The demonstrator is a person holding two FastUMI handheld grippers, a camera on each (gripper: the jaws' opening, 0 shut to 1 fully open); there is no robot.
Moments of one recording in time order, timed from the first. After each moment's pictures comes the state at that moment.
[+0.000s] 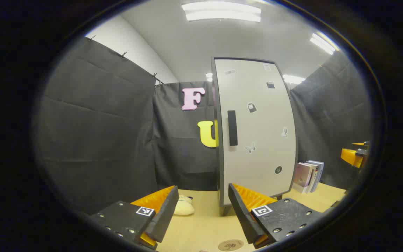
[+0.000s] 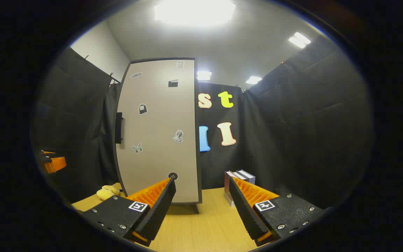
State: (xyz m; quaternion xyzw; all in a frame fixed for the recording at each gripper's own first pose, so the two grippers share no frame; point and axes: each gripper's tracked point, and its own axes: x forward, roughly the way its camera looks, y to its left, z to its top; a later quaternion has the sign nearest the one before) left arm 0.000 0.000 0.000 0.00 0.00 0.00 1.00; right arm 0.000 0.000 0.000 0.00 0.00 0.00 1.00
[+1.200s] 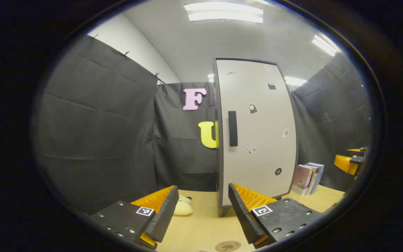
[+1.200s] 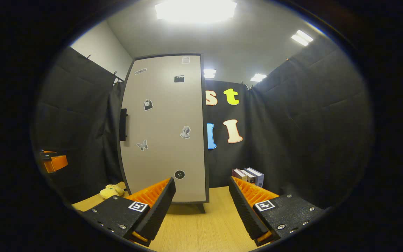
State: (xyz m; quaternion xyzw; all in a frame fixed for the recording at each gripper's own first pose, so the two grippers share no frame) left arm 0.000 0.000 -0.003 0.00 0.00 0.01 1.00; right arm 0.017 0.024 -0.012 0.01 0.01 0.03 1.00
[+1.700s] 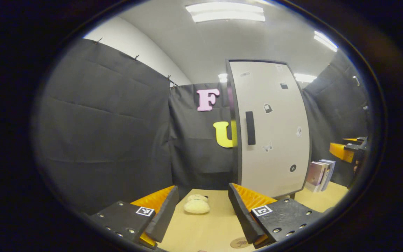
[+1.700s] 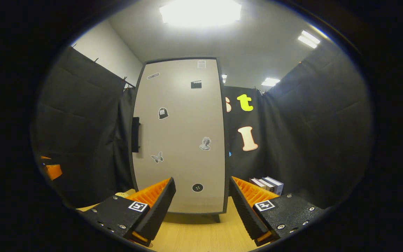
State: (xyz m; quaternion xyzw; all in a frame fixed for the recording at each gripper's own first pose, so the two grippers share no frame) left arm -0.035 0.059 -0.003 0.01 0.00 0.07 1.00; right arm 0.058 0.085 0.028 0.01 -0.03 0.08 1.00
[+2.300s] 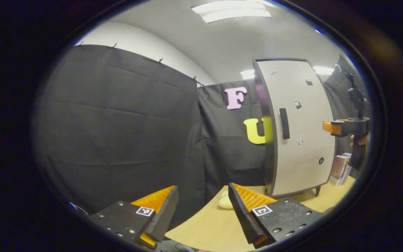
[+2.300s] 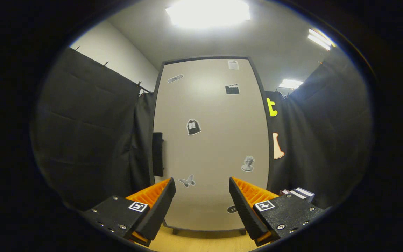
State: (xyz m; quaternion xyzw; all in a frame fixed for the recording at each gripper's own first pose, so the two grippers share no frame) left arm -0.098 0.152 -0.002 0.03 0.01 0.19 0.98; right arm 0.123 0.196 0.068 0.01 -0.04 0.16 0.99
